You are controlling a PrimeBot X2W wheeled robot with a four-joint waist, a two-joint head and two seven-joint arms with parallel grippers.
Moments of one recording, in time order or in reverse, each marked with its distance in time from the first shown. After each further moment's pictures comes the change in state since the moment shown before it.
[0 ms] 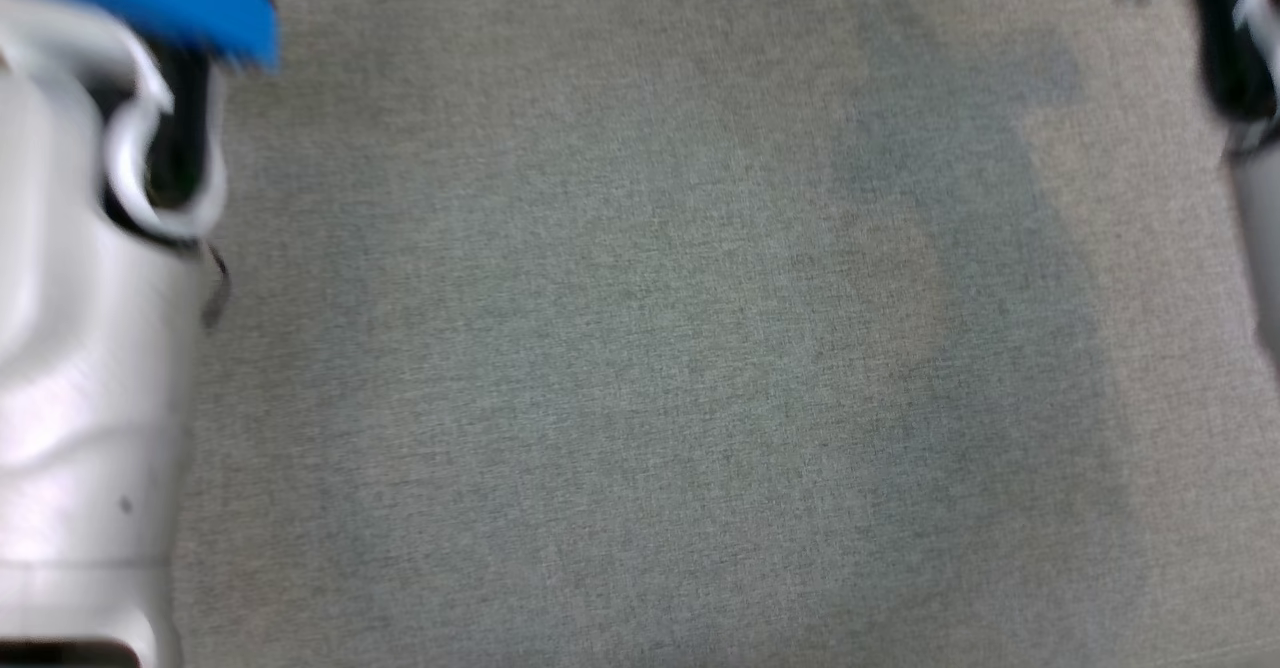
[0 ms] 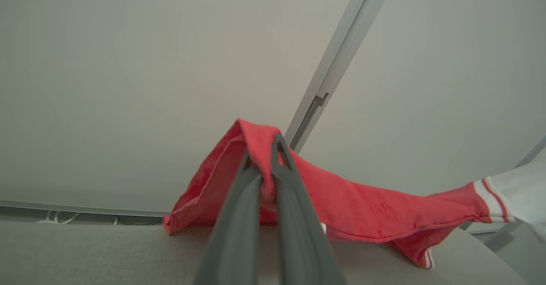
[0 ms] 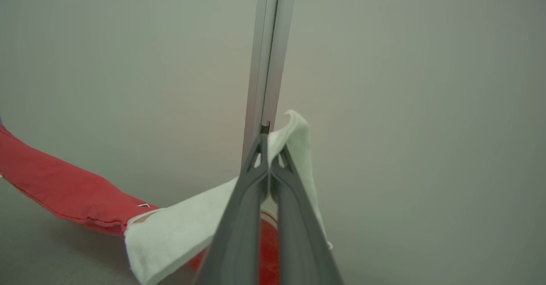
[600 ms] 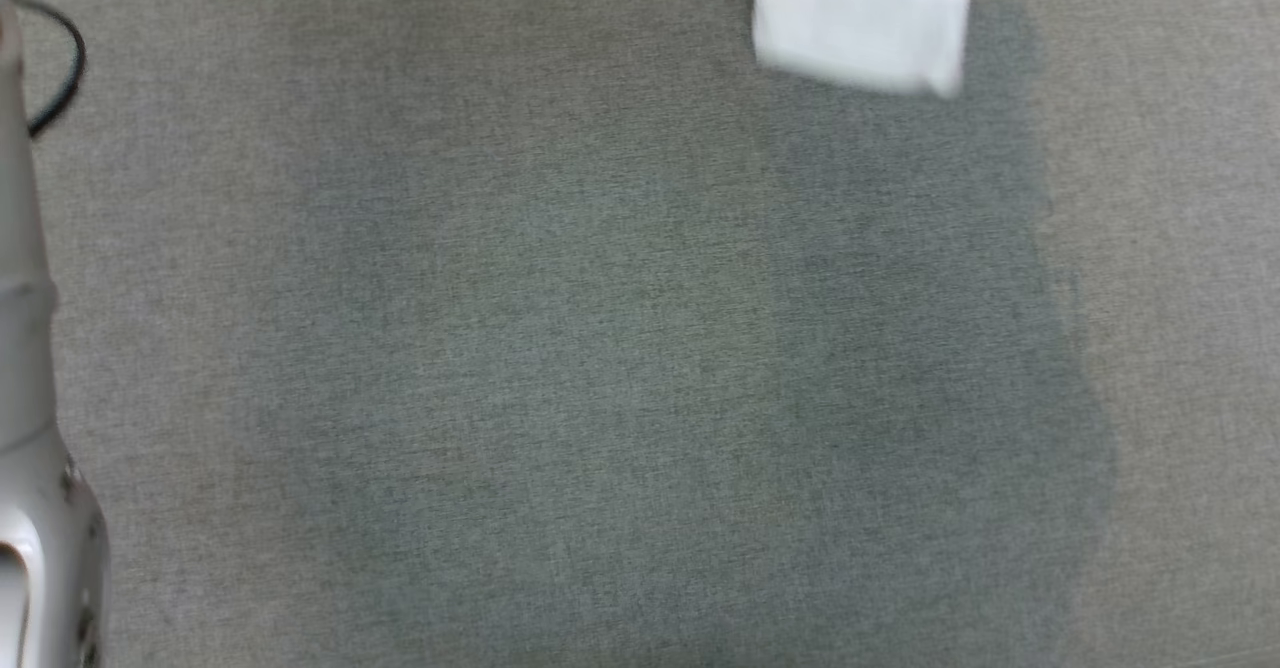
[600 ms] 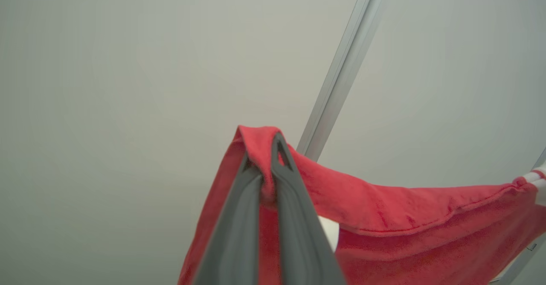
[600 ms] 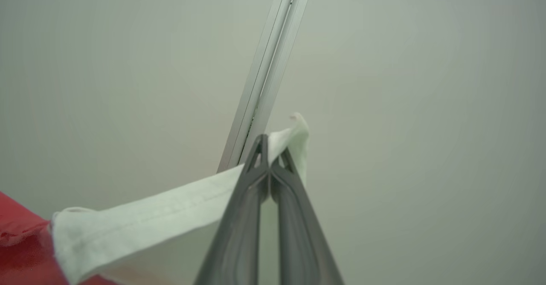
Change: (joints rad) left arm -0.171 0.023 0.071 -0.216 -0.011 0.084 0.220; right arm -0.278 0.016 -0.147 -0.103 -0.205 0.000 0.116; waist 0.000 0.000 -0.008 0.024
